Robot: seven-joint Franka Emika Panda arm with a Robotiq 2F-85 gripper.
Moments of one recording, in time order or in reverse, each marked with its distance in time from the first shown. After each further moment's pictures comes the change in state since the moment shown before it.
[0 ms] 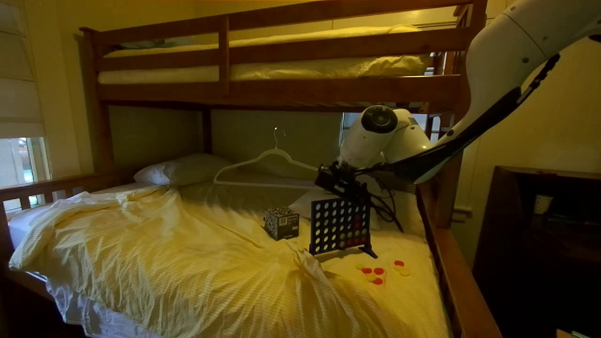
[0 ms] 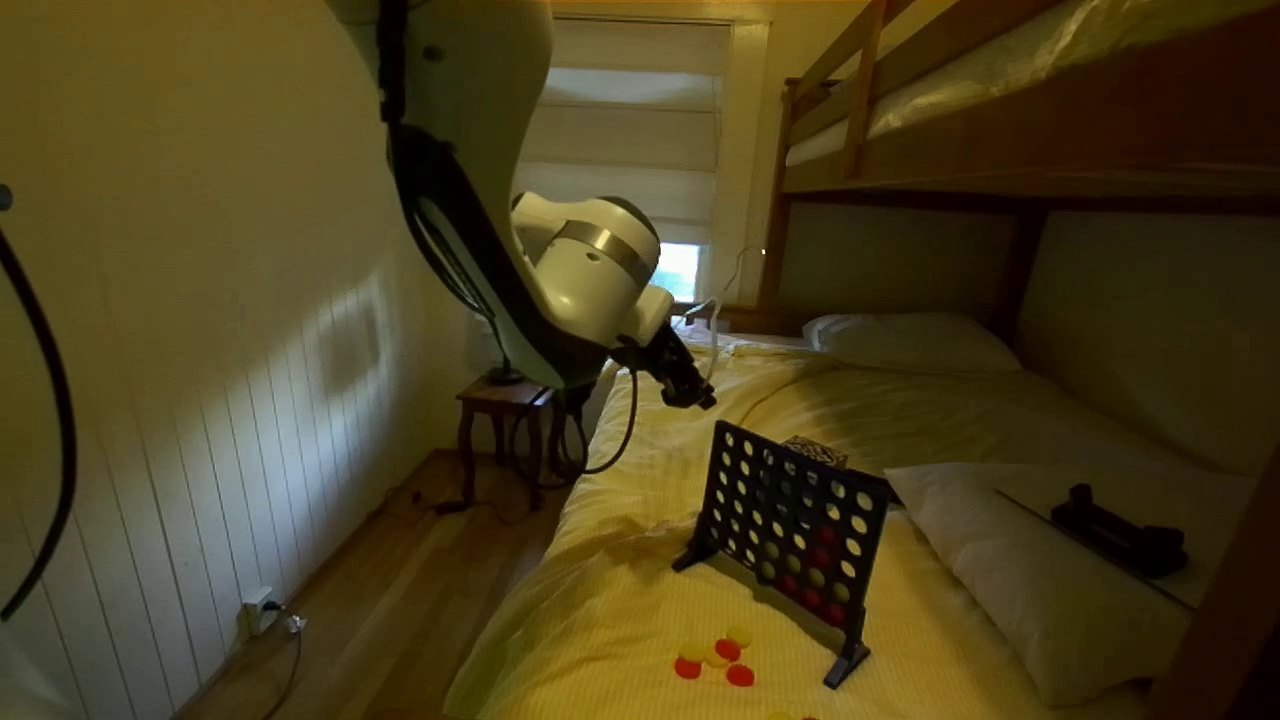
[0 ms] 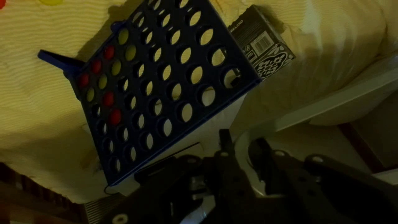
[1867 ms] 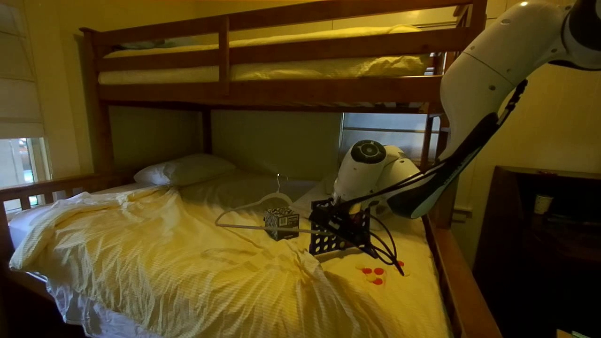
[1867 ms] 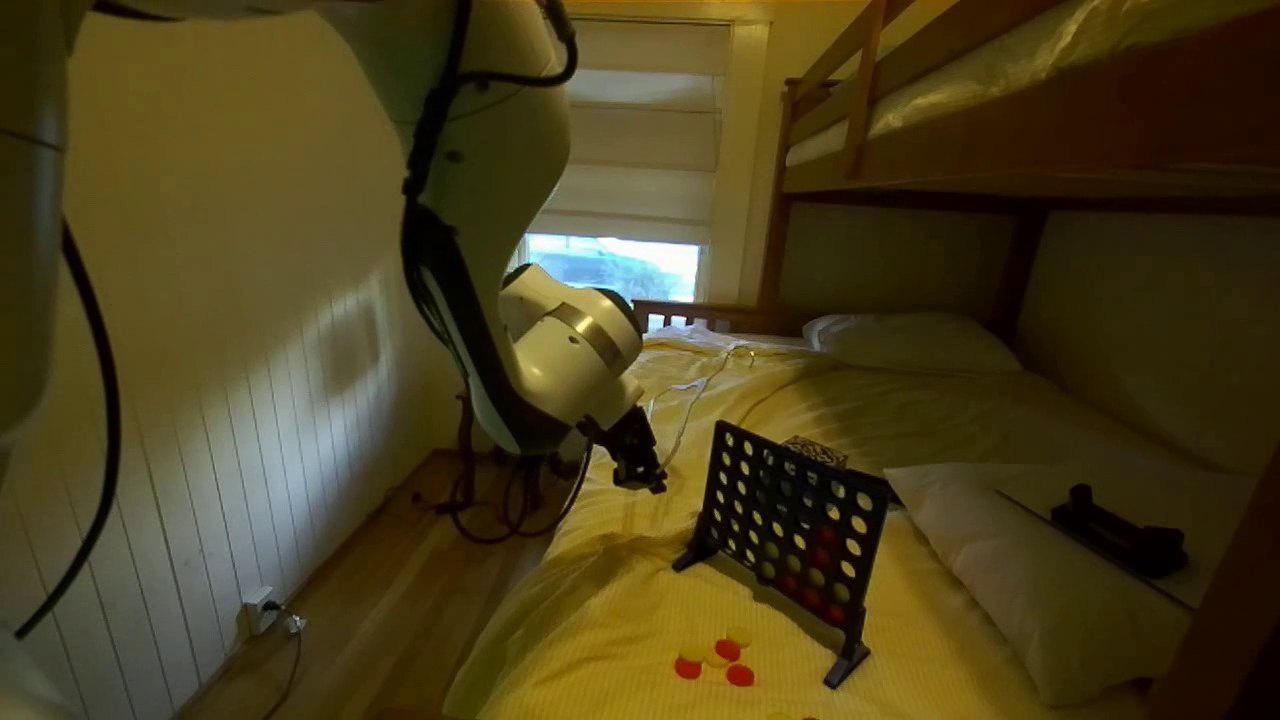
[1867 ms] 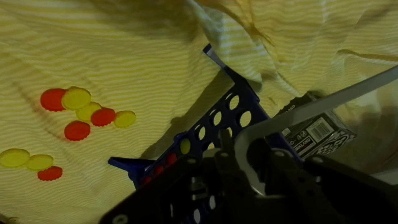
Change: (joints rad) arm 0.002 0.151 0.032 -0.047 0.168 0.064 0.045
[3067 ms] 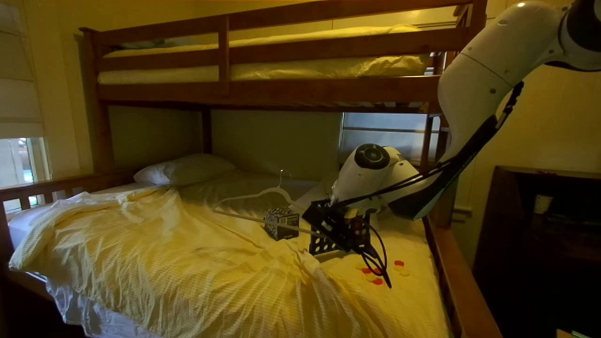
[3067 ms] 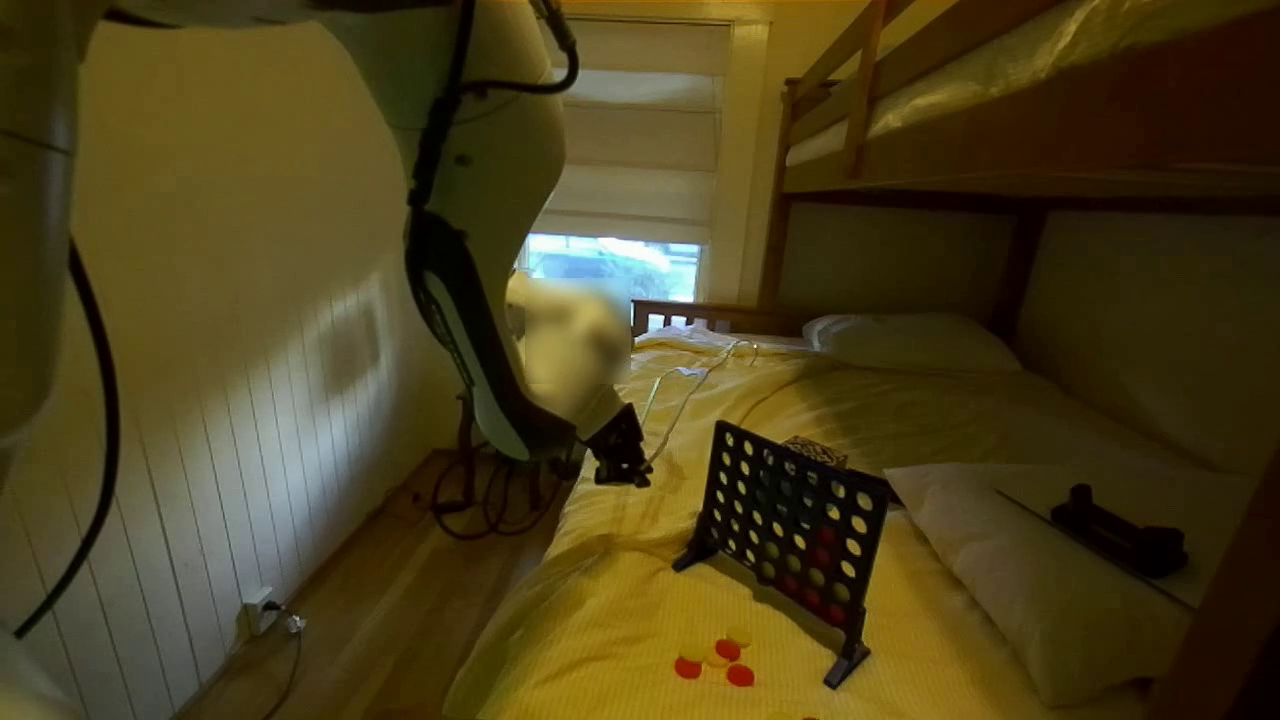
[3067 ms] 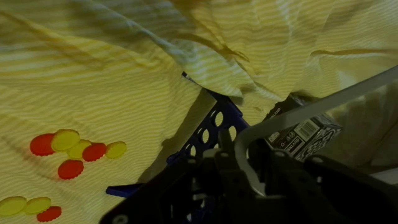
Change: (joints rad) arm 0.012 0.012 0.008 0.007 -0.128 0.049 0.265
